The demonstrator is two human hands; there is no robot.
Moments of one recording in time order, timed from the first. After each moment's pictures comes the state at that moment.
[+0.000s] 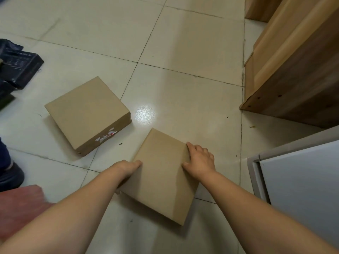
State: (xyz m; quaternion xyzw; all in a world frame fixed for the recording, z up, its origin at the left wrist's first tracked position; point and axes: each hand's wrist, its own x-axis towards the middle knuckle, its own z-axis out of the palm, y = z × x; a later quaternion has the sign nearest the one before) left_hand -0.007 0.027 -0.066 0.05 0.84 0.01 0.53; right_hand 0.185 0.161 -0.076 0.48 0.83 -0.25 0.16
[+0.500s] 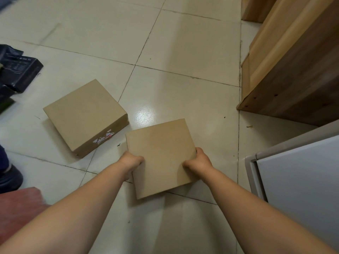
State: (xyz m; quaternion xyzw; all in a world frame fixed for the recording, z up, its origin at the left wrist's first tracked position) left_hand 0.012 0.049 -0.070 0.03 0.83 0.24 0.50; right_hand 0.197 0.169 -0.073 0.61 0.62 -0.49 0.08
